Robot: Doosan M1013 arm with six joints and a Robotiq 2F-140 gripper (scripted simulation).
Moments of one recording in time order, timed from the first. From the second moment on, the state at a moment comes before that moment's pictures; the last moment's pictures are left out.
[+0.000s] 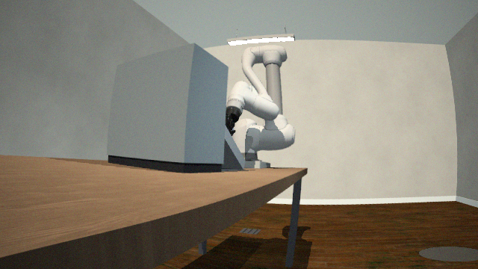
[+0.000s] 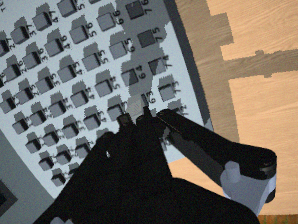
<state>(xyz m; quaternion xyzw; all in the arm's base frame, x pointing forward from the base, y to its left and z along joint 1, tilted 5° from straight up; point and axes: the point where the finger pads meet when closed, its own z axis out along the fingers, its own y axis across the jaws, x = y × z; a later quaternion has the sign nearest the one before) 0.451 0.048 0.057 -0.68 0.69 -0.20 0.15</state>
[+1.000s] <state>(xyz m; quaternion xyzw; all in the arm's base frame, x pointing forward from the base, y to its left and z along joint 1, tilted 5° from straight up) 0.436 0.045 0.070 -0.68 0.69 -0.20 0.14</state>
